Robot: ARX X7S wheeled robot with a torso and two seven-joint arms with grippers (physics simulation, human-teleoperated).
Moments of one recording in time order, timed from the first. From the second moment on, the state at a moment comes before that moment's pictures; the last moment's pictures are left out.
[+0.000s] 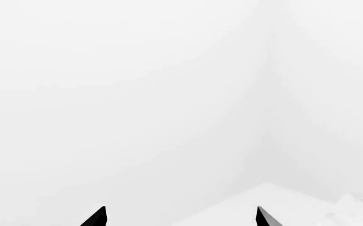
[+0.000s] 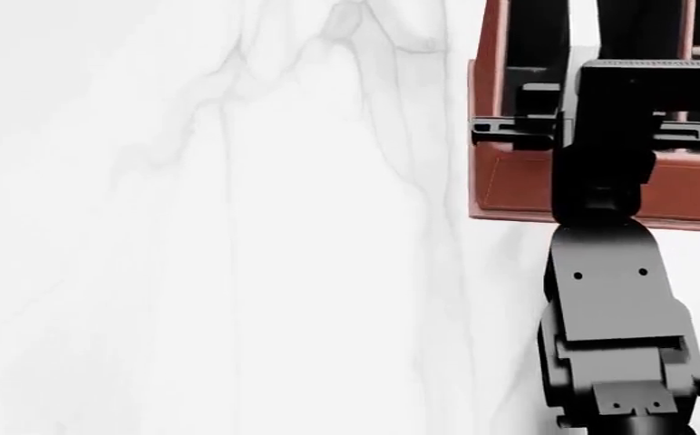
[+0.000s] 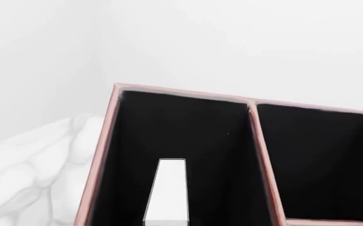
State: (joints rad) left arm 0.09 -0.40 -0.25 0.60 -0.37 0.03 -0.46; right arm 1.17 0.24 -0.46 1.11 0.37 -0.34 0.16
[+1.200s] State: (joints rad) left arm 0.10 -0.41 -0.25 0.60 -0.38 0.05 -0.47; right arm 1.07 0.19 -0.16 0.95 0.02 -0.43 0.15
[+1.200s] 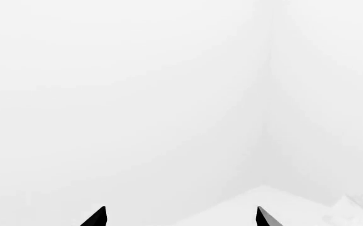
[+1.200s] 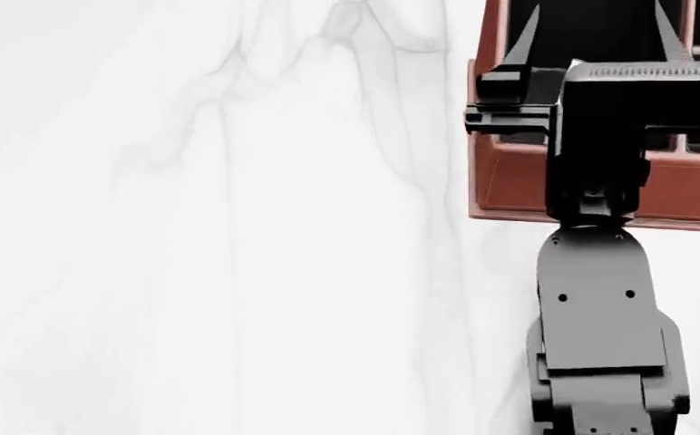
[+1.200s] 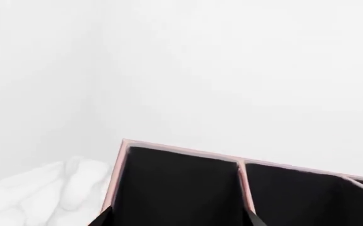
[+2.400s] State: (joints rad) left arm 0.10 -0.42 -0.24 0.61 -0.38 0.05 -0.48; right arm 0.35 0.35 0.03 -0.43 -0.02 -0.03 0.31
